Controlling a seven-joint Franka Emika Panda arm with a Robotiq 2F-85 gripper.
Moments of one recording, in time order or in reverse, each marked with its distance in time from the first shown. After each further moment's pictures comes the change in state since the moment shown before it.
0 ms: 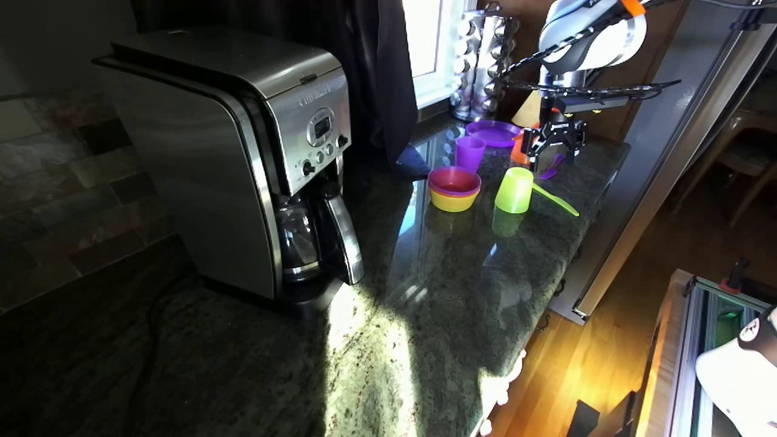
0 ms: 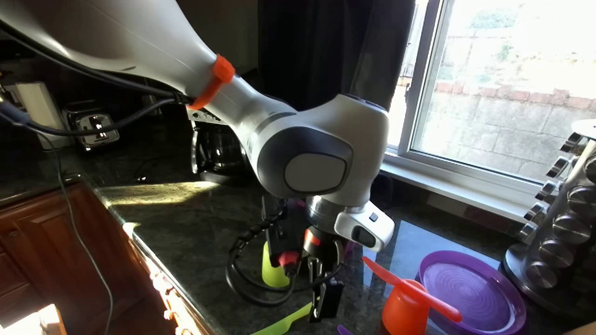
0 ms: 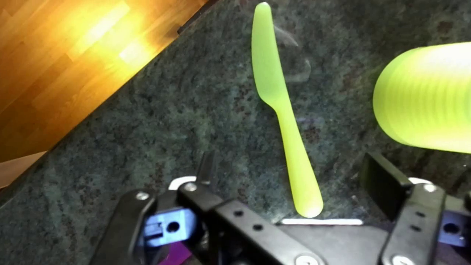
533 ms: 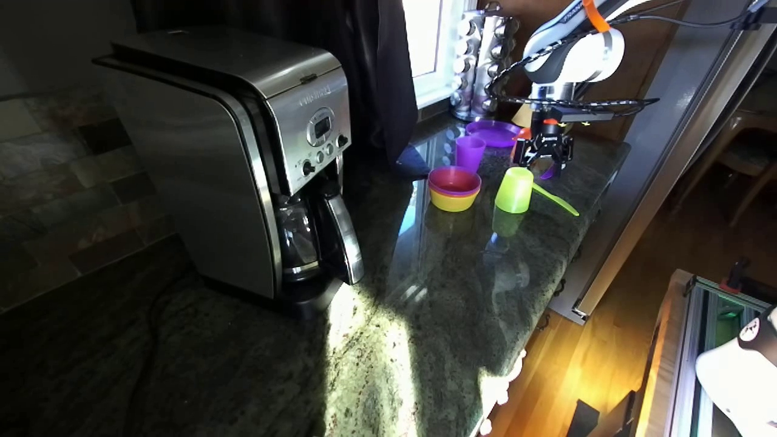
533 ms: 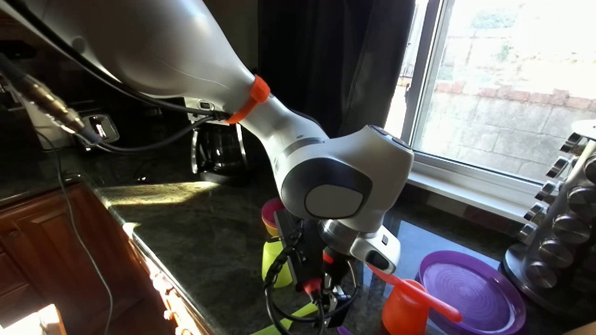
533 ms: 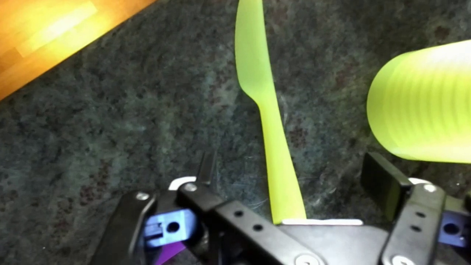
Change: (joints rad) arm -0.030 0.135 0.007 0.088 0.152 -0.034 -0.222
